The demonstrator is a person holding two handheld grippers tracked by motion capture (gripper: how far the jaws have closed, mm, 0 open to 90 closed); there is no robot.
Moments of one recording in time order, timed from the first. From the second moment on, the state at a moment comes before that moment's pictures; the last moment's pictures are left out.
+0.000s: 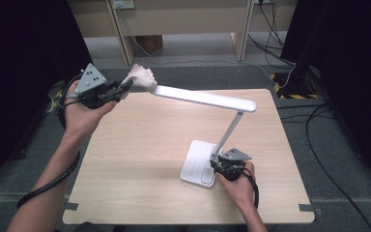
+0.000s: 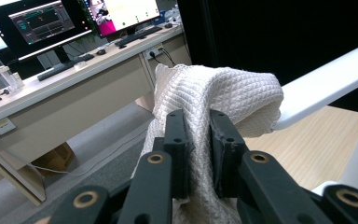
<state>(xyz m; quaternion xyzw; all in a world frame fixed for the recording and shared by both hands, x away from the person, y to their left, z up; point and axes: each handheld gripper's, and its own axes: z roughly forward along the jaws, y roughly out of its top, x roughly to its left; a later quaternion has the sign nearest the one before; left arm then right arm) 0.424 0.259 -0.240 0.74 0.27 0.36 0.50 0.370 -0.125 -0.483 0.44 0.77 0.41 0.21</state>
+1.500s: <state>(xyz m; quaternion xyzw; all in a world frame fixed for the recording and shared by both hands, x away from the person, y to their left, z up) 0.424 0.238 -0.248 0.77 0.24 0.34 0.48 0.413 -0.140 -0.433 0.39 0.72 0.49 0.28</state>
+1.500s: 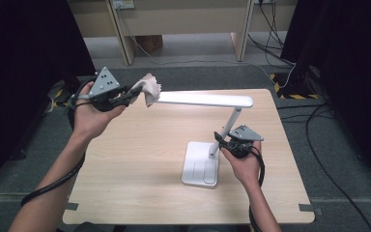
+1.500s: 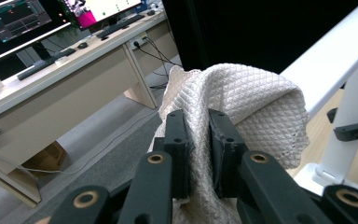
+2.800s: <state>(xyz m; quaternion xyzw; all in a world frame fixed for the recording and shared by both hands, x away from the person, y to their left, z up) 0.393 0.207 -0.237 0.80 0.20 0.33 0.46 0.405 -0.126 -0.489 0.40 0.82 0.37 0.15</state>
